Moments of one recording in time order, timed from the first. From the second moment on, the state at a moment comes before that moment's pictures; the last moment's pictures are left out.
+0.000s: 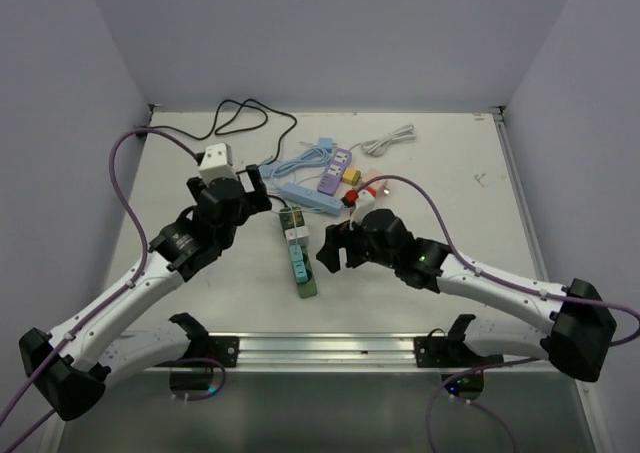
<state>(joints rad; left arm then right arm) -0.68 0.96 0.92 -0.43 -0.61 -0.56 0.89 1.12 0.72 -0.12 0.01 0.49</state>
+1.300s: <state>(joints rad) -0.63 0.78 0.46 -0.28 -0.38 -0.67 1.15 1.53 0.89 -0.18 0.33 0.61</state>
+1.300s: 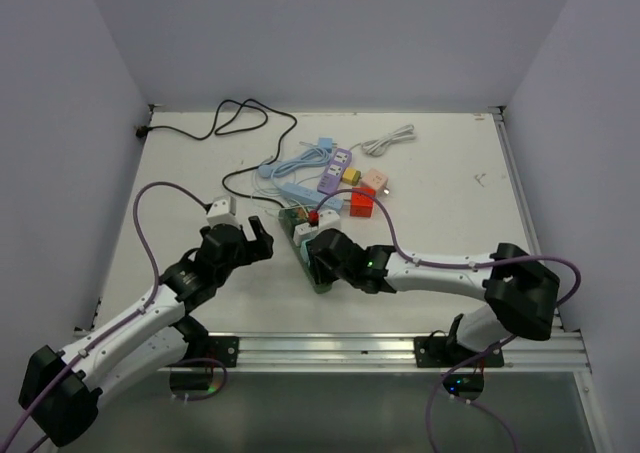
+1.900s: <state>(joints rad) -0.63 0.89 0.23 0.12 -0.08 -0.86 1.07 1.41 0.72 0.00 0.09 0.61</state>
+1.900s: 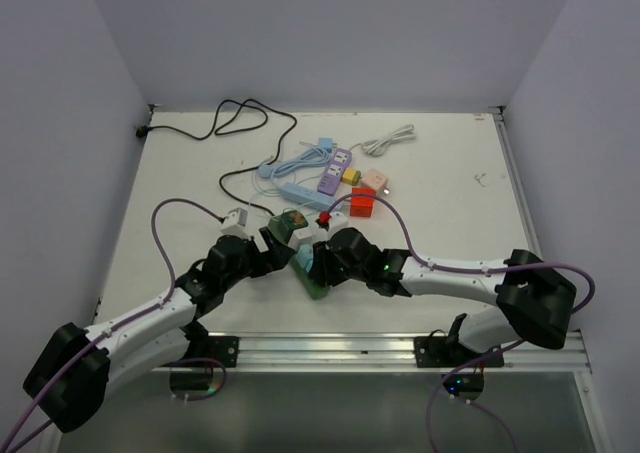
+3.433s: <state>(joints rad) -0.62 0.99 0.22 0.41 -0.09 -0.93 1.10 1.41 0.68 0.07 0.09 0.55</state>
